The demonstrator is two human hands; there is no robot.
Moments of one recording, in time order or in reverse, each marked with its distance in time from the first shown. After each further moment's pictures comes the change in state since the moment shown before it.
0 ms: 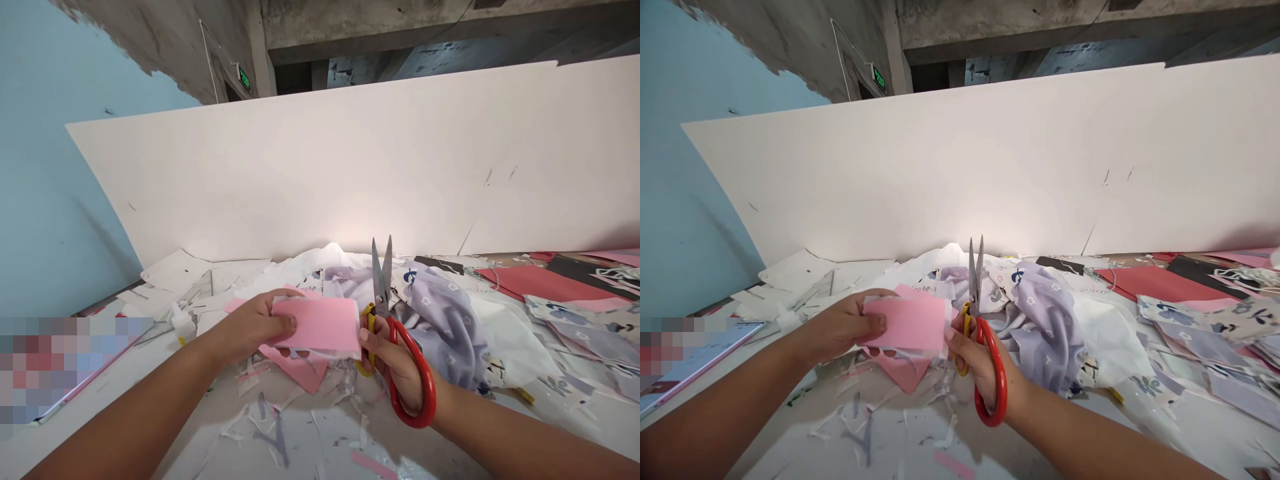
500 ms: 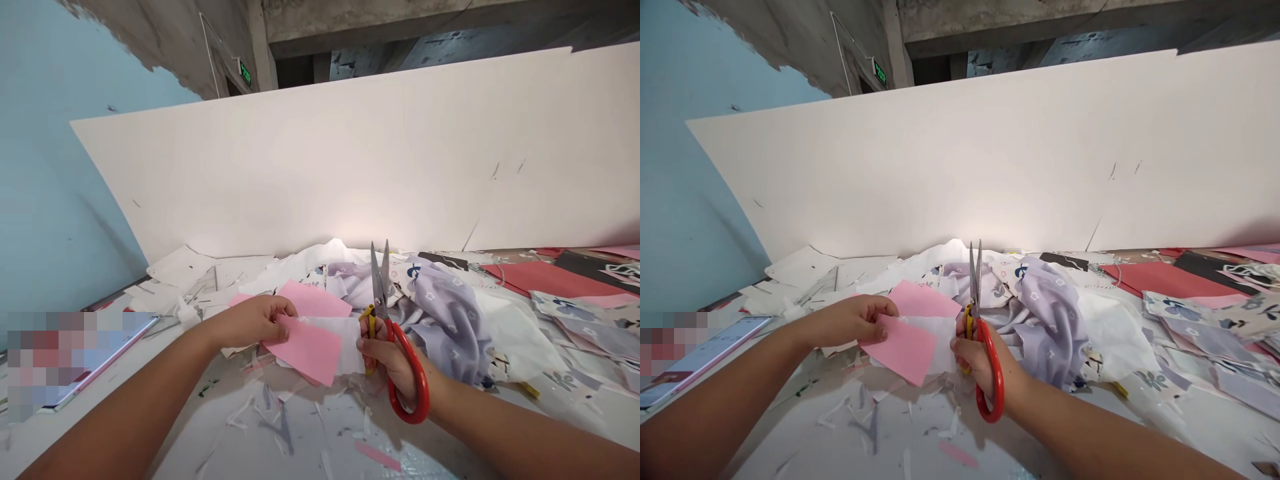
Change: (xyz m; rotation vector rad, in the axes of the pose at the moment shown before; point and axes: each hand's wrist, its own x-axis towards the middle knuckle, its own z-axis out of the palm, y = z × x) left_hand 0.006 -0.012 -0.030 0.511 -0.042 -0.165; right_hand 0.001 0.013 -0.005 -0.024 0.038 0.120
